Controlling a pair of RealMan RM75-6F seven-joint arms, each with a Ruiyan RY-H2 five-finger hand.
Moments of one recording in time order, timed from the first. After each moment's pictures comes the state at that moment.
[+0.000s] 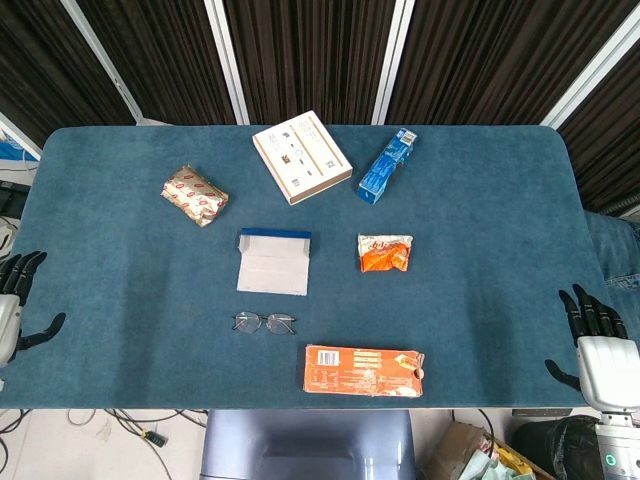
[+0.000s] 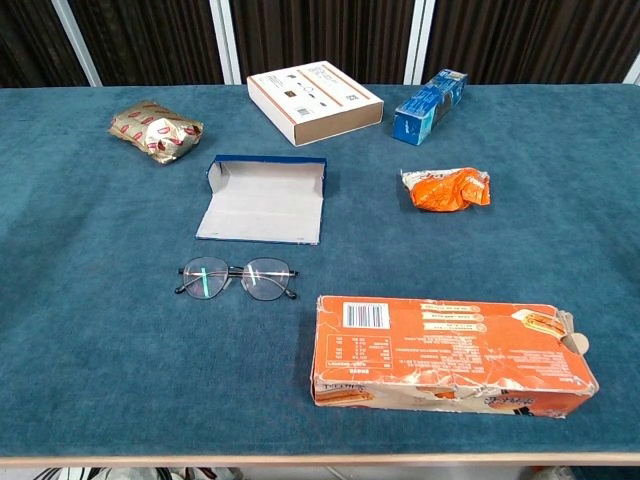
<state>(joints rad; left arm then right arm) -0.16 -1.11 -0.09 -1.57 1.42 1.42 -0.07 0.03 -1.15 0.08 -1.64 -1.49 1.54 -0.22</state>
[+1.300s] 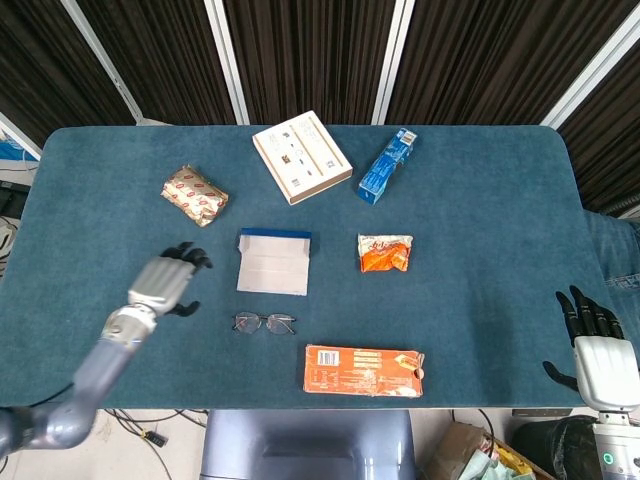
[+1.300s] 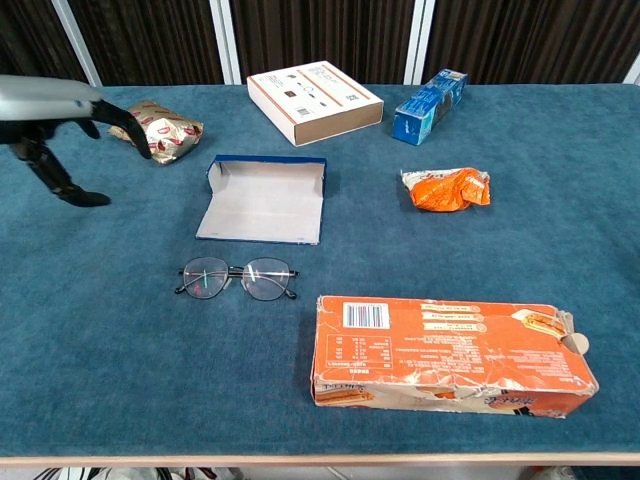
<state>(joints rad) -0.76 -1.25 -0.18 -1.87 0.70 0.93 0.67 0.04 -1.15 0.08 -1.65 -1.47 1.52 -0.23</state>
